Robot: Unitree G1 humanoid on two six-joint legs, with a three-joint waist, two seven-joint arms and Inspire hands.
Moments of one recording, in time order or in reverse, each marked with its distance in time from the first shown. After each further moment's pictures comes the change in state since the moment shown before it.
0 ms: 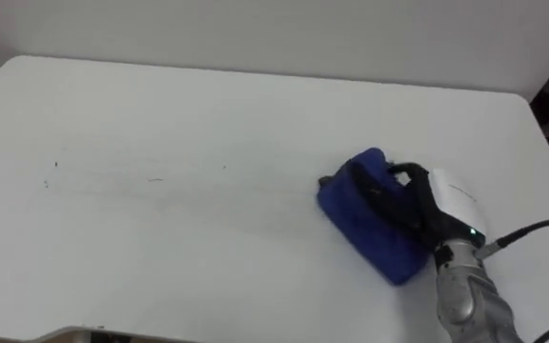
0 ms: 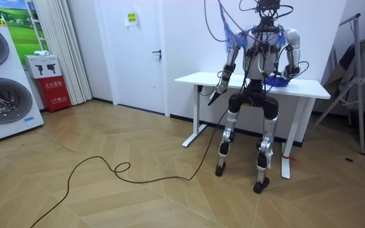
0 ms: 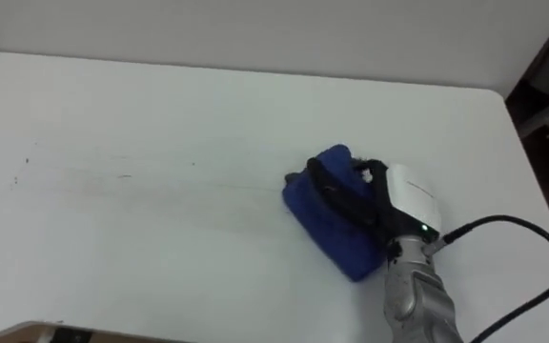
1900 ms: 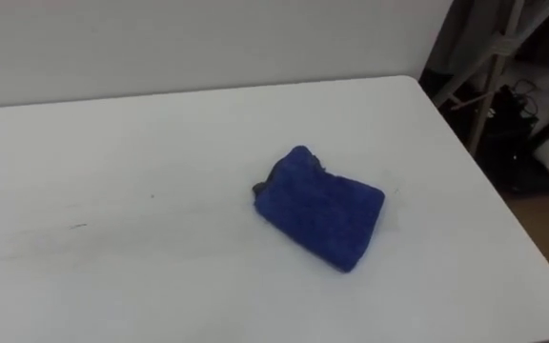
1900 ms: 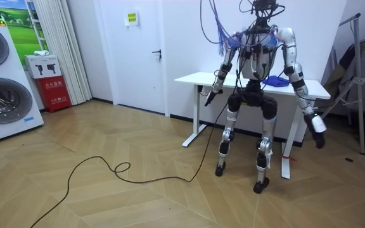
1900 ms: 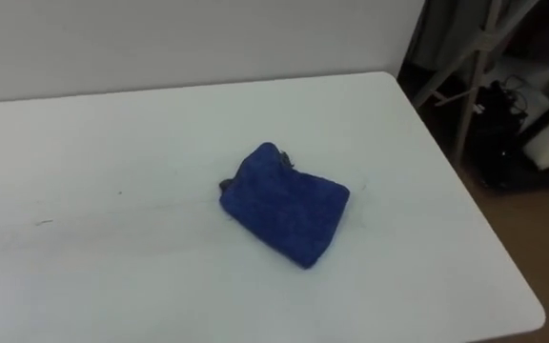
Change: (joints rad) left arm 0.084 0.057 0.250 0.075 0.043 0.024 -0.120; right arm 0.188 -0.052 -0.515 1.047 0.616 0.100 -0.005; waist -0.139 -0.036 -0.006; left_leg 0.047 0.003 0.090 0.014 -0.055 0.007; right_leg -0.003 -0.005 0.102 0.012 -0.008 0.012
